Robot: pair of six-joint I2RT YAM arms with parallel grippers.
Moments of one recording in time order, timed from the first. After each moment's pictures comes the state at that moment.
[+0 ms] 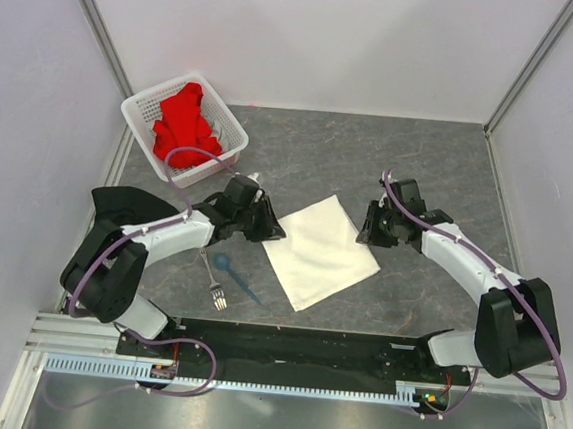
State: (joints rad) left arm -0.59 1.50 0.79 -0.10 0.22 -0.82; right arm 0.35 1.38 0.87 -0.46 -0.16 0.44
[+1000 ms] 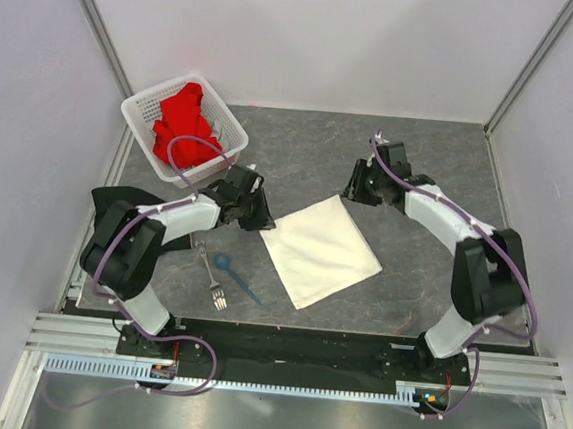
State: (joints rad) left arm -0.48 1.65 0.91 -0.17 0.16 -0.71; right arm 0.34 1.65 1.15 -0.31 -0.15 0.47
